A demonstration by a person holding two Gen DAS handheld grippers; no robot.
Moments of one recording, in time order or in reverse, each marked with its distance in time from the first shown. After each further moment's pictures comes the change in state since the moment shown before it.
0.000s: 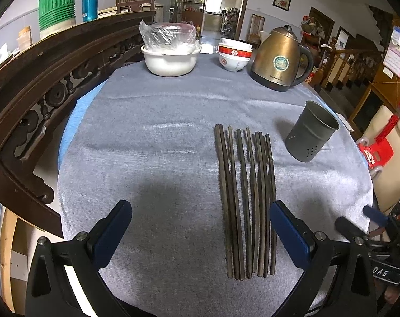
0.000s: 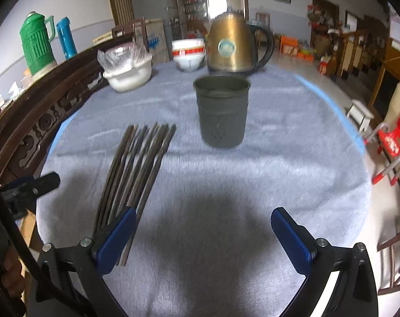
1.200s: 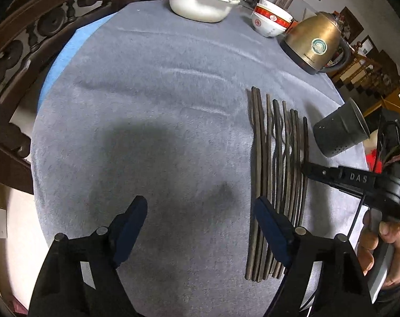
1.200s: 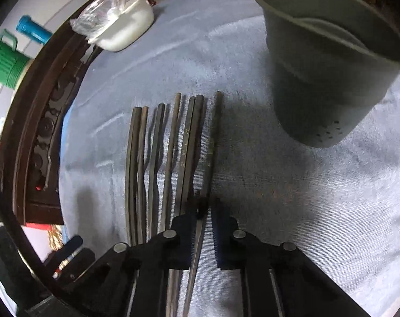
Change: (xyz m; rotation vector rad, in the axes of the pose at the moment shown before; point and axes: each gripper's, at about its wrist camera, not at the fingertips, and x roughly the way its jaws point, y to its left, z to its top) left arm 0.067 0.044 0.003 -0.188 0.271 -0.086; right arm 0.147 0.030 0.077 0.132 0.418 0.247
